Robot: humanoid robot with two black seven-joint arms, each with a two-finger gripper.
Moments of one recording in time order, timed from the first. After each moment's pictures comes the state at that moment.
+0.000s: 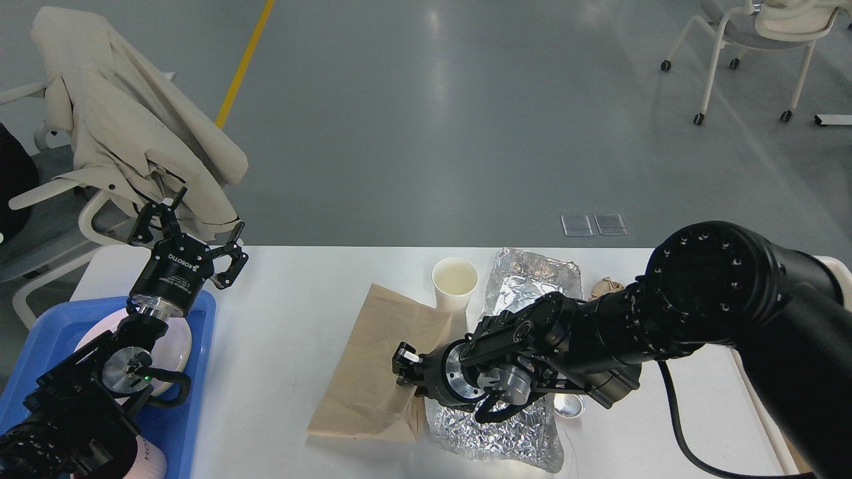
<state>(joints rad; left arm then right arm) -0.60 0.26 -0.79 -0.39 -0.03 -0.74 -0.44 1.41 0.21 -0.86 1.14 0.42 -0.09 -0.04</state>
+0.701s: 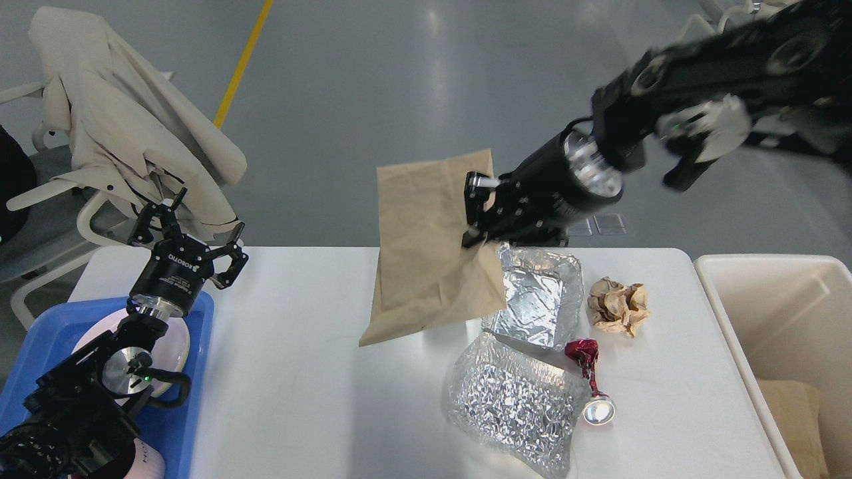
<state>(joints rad) -0.60 0.26 -0.79 -0.39 -0.03 -0.74 -0.44 2.23 -0.24 -1.01 1.44 0.37 0.61 -0.05</state>
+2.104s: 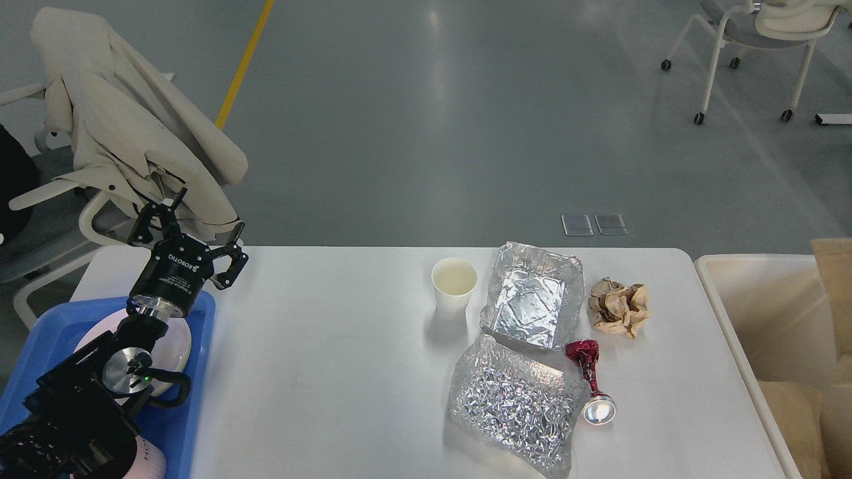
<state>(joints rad) -0.60 0.26 -0.79 -0.39 -0.03 -0.74 -0.44 0.89 -0.70 -0.97 0.35 -0.49 0.10 0.09</state>
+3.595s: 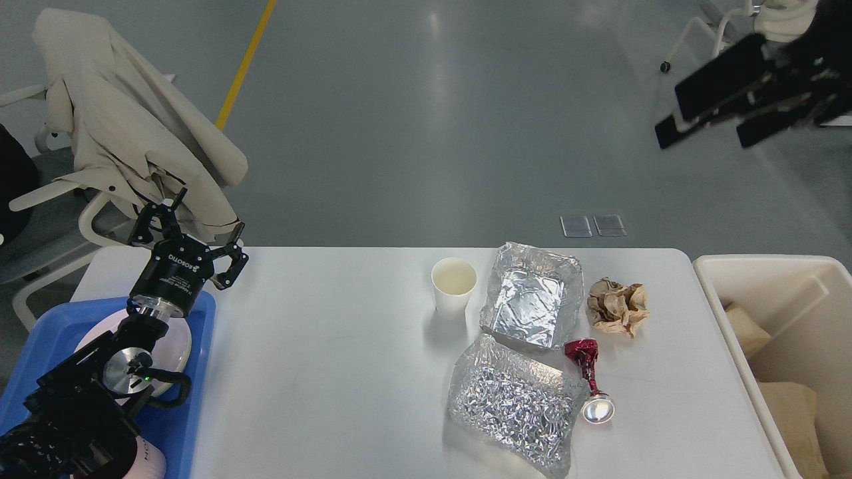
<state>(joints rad) -0.60 0.26 -0.79 -0.39 -0.03 -0.74 -0.44 2.60 -0.65 -1.22 1.50 -0.49 0.96 0.18</state>
